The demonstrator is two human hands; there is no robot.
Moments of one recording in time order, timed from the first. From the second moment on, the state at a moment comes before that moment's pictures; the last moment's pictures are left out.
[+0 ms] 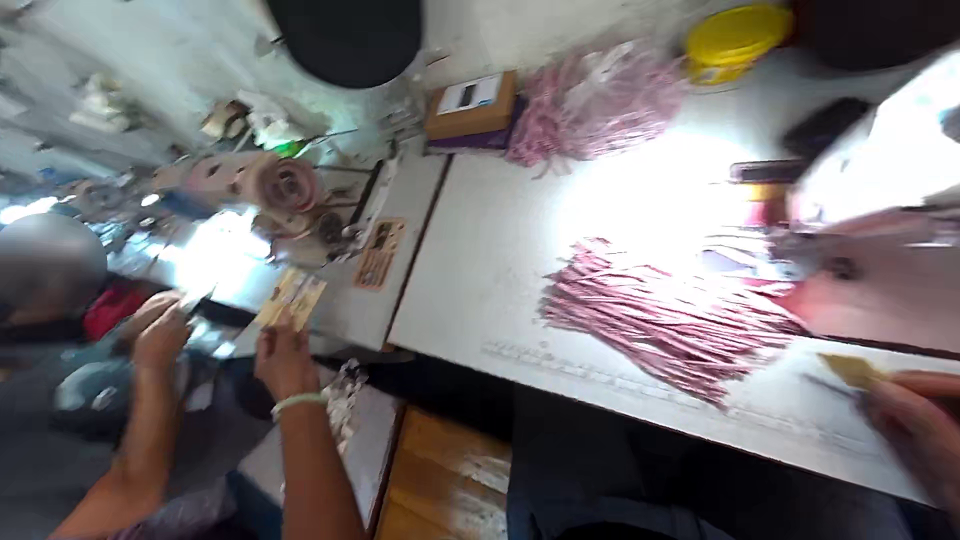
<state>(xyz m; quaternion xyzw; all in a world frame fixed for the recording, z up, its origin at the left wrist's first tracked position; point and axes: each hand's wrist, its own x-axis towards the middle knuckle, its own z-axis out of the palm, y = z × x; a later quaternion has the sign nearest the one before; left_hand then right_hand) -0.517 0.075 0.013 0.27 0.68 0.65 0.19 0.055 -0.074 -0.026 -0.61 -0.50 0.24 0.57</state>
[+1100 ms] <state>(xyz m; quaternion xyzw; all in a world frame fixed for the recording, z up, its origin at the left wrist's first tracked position) 0.071 0.035 -0.013 0.74 0.45 0.30 0.39 0.122 -0.126 -0.068 -0.63 -0.34 0.10 0.69</state>
